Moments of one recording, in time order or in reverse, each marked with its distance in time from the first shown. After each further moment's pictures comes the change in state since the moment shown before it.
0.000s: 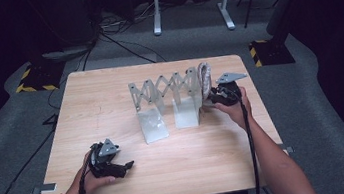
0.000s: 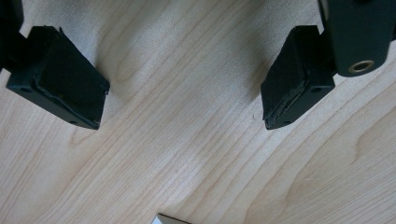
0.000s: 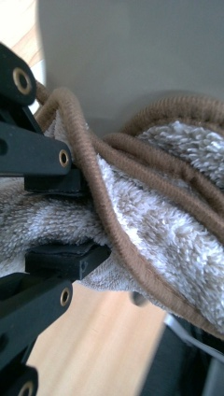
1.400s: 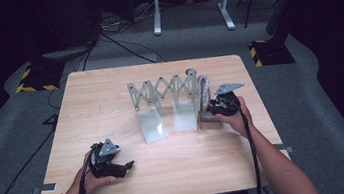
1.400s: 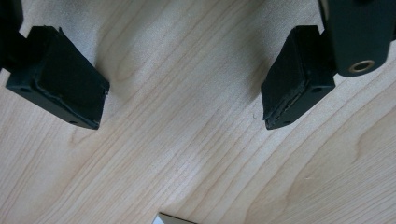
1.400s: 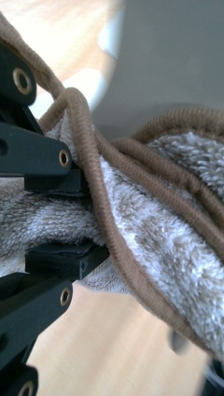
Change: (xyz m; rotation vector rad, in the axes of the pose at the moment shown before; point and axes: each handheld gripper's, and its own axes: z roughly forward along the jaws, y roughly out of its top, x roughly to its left) left arm 0.000 0.000 0.000 0.002 0.000 -0.003; right arm 0.015 -0.028 0.001 0.079 0.091 -0.019
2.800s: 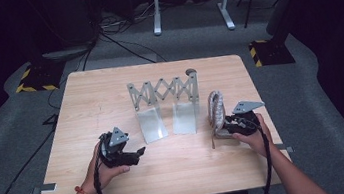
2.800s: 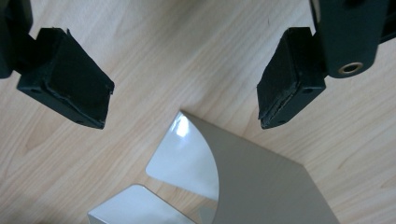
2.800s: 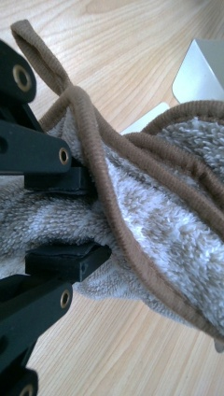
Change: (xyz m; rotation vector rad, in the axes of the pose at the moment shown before) left arm -0.024 0.058 -0.004 -0.109 0.068 -0.037; right arm 0.023 -0.048 -0.058 0.000 -0.006 -0.016
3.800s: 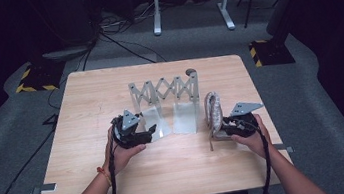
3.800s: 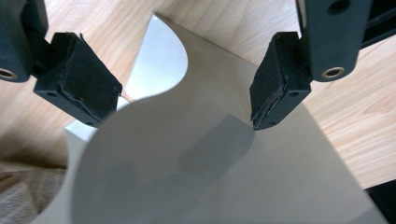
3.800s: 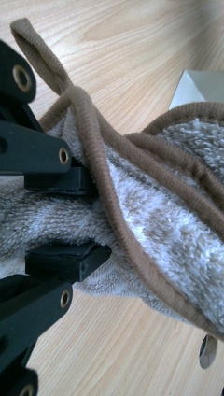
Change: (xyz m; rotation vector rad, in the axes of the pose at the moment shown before) left arm -0.002 0.042 0.034 -0.154 0.066 -0.031; right arm 0.010 0.005 -0.002 -0.020 0.030 -0.031
